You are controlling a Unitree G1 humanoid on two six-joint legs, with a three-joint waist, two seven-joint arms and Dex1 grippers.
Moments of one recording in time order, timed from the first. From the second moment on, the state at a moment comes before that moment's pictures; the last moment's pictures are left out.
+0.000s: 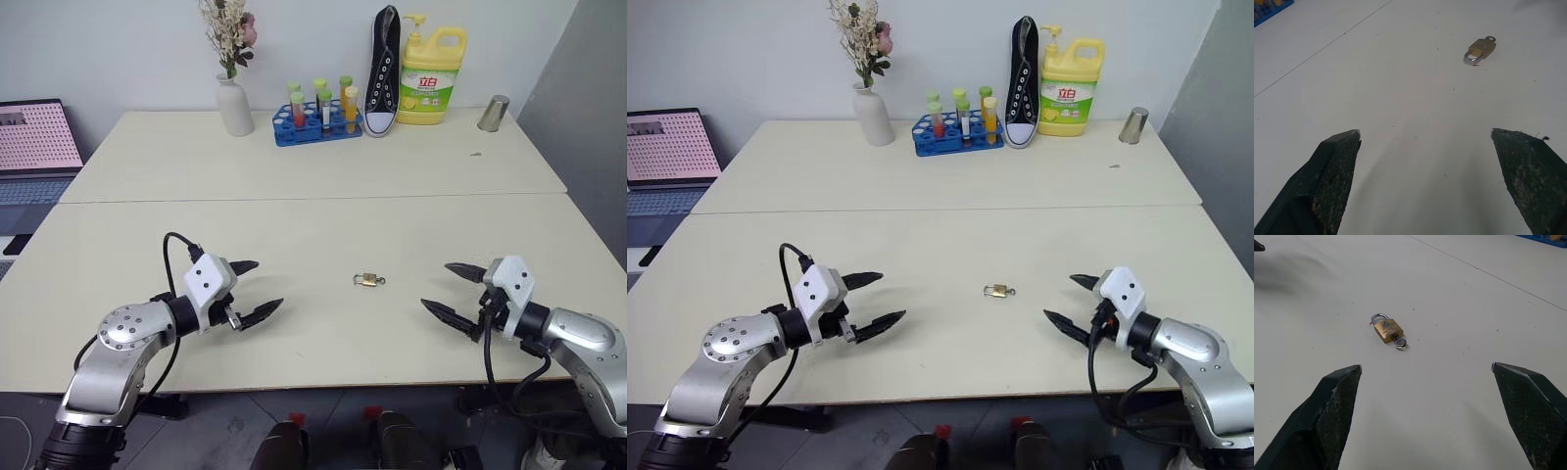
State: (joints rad) left arm -0.05 0.69 0.07 -0.25 -0.31 0.26 -0.86; right arm 0.02 -0.70 -0.11 -0.37 0.42 0.38 0.79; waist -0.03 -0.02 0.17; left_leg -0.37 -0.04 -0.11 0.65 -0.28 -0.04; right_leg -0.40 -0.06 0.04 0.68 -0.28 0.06
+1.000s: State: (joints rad) left arm -0.50 0.50 -0.24 0.11 -0.23 0.15 -1.08; right arm 0.11 -0.66 -0.16 -0.67 0.56 0.73 0.60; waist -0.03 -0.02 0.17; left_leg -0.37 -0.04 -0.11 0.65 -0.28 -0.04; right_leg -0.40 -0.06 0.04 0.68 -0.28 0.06
